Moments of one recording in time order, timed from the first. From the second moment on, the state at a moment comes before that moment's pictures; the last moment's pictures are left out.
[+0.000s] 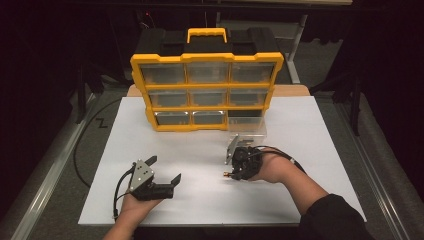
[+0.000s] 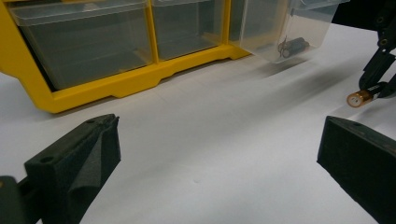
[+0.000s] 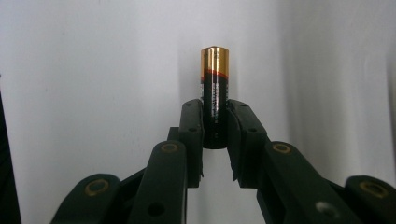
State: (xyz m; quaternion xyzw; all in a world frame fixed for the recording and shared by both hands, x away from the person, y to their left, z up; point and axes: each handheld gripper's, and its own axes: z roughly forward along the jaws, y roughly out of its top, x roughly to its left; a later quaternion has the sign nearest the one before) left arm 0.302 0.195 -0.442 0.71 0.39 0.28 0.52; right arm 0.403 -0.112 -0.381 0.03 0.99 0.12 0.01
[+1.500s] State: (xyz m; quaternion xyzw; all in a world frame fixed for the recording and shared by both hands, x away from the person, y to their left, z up) left arm 0.300 0.194 -0.441 0.71 0.39 0.29 0.52; right arm 0.409 -0.177 -0.359 0.08 0.99 0.12 0.03
